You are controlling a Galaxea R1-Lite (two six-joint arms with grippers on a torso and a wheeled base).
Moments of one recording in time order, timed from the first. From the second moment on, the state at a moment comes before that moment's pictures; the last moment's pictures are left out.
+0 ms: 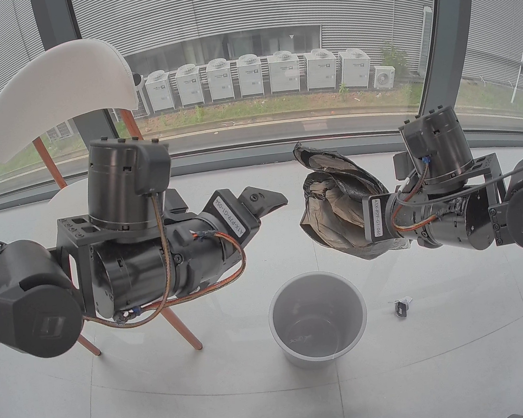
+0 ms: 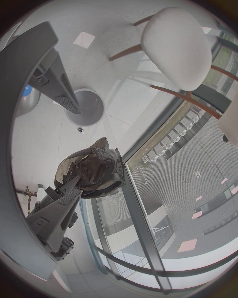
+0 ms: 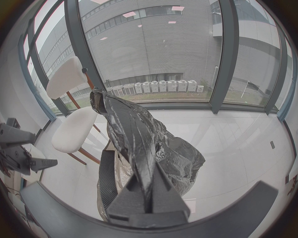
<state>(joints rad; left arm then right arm) -0.70 1.69 -1.08 -0.24 0.03 -1.00 0.68 1.74 -1.16 -0.04 -0.42 0.35</state>
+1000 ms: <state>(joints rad) -0.78 1.87 -1.23 -0.24 -0.05 -1.32 0.71 1.75 -1.19 -0.04 -0.40 0.40</state>
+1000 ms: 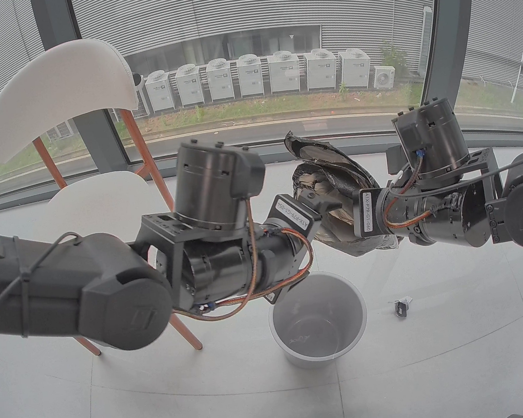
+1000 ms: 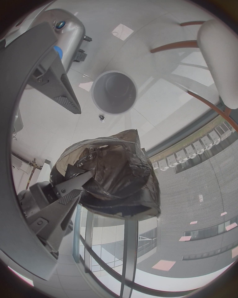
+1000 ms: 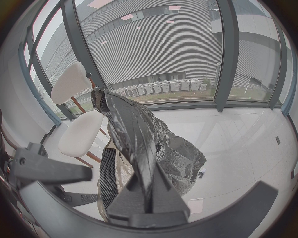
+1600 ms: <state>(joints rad) -0.76 1.97 -1.23 -0.23 -0.04 -1.36 0.71 1.83 -1.20 -0.04 -0.33 0.47</state>
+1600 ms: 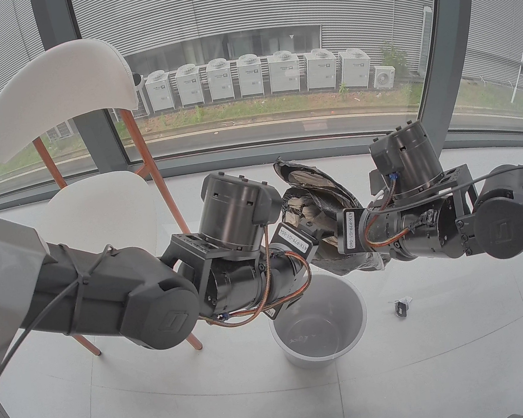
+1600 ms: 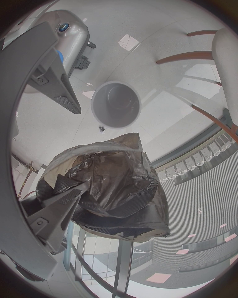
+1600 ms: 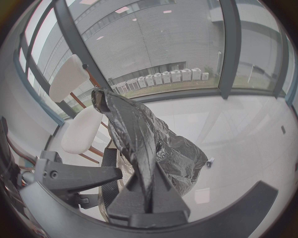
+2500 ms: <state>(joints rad) -0.70 1.95 -1.14 -0.23 -0.01 -1.36 0.72 1.97 -1.21 -0.04 -0.24 0.63</state>
